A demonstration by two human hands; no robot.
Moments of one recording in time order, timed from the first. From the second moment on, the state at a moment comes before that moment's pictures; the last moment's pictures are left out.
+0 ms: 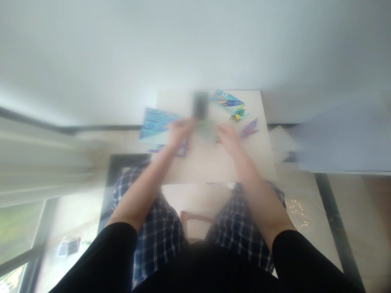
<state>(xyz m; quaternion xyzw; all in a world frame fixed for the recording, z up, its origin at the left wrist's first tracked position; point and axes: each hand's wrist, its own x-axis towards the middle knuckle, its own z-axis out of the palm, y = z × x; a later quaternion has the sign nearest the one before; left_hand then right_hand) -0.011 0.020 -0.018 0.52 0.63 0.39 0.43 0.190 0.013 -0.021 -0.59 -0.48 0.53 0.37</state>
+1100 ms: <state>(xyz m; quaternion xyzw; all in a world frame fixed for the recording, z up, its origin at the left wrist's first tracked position) -0.012 0.016 -0.035 0.68 0.58 0.28 0.35 0.212 0.018 -0.018 -0.59 -0.48 0.56 0.33</state>
